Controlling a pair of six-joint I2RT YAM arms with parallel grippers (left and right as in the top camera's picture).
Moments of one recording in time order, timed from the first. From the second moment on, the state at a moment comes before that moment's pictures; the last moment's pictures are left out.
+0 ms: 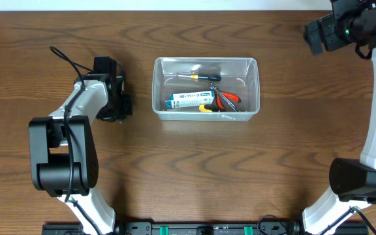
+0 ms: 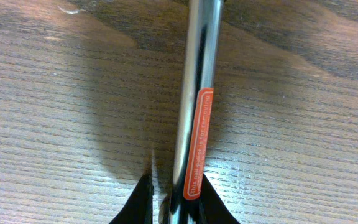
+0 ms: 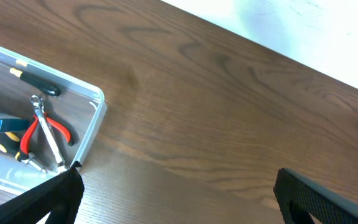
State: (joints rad) left arm 0.02 1.94 1.21 -0.74 0.02 -0.10; right arm -0.07 1.87 2.30 -1.36 -0.11 -0.41
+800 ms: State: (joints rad) left arm -0.03 1.69 1.53 -1.09 0.05 0.01; right arm -0.07 1.87 2.30 -1.36 -0.11 -0.41
